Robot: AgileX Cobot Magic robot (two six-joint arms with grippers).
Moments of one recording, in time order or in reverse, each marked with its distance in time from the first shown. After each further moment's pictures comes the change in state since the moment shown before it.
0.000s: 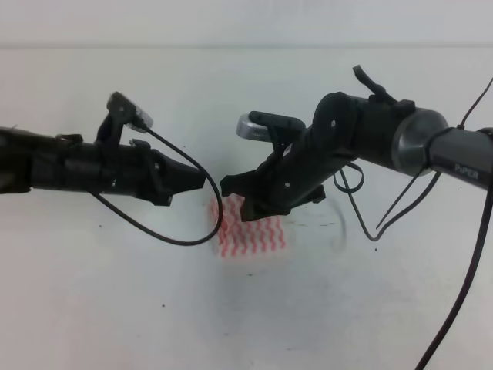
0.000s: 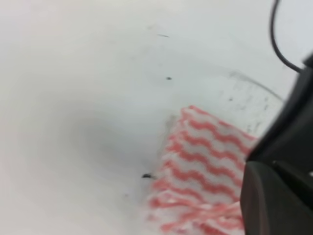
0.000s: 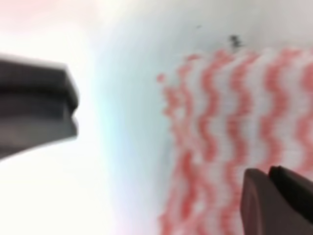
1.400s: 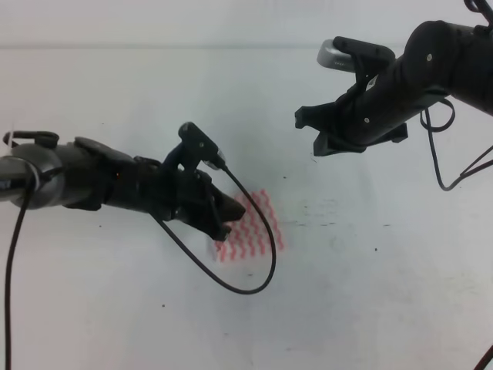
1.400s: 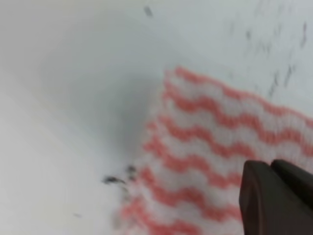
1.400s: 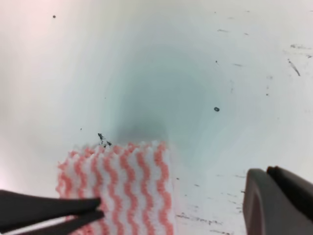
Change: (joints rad) left arm -0.221 0.025 -0.001 0.116 -0.316 -0.088; right arm -0.171 -0.157 0.000 -0.169 0.051 0.065
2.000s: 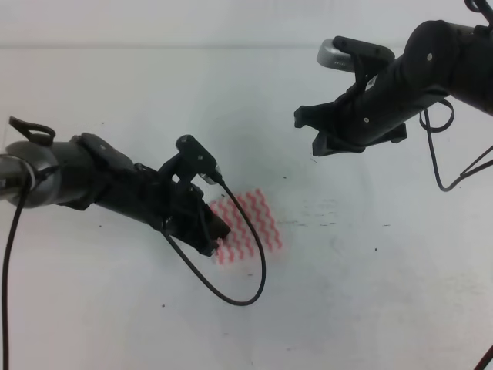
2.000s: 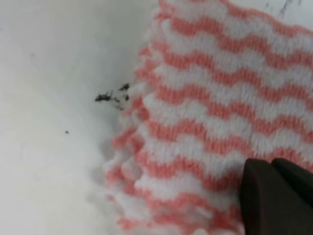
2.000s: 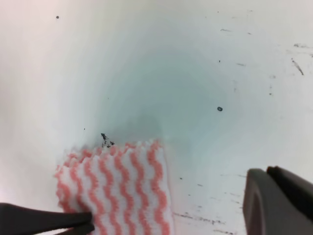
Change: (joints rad) left arm 0.000 -0.028 -0.002 0.276 -0.011 -0.208; right arm 0.000 0.000 0.000 0.012 0.000 -0.003
